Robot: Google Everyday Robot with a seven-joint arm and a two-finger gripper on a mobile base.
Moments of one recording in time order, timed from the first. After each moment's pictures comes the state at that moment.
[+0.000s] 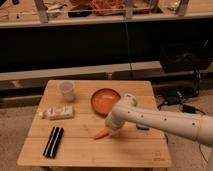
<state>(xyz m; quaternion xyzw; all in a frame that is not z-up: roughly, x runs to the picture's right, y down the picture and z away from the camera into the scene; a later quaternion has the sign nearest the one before) 0.024 0.235 0.826 -0.28 -0.17 -0.12 0.94</state>
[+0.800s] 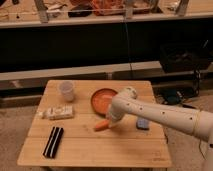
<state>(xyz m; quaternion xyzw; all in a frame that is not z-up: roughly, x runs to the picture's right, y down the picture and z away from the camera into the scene) 0.024 0.186 0.840 -0.26 -0.17 -0.11 0.94</state>
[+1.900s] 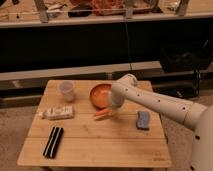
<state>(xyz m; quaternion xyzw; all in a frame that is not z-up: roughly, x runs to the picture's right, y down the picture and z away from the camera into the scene) 0.027 0.116 0.868 -0.25 -0.16 -0.09 0.95</state>
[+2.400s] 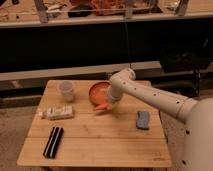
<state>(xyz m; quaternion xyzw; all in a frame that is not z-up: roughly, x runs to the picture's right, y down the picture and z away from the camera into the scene) 0.023 0.089 0.880 -0.25 -0.16 -0.09 0.95</state>
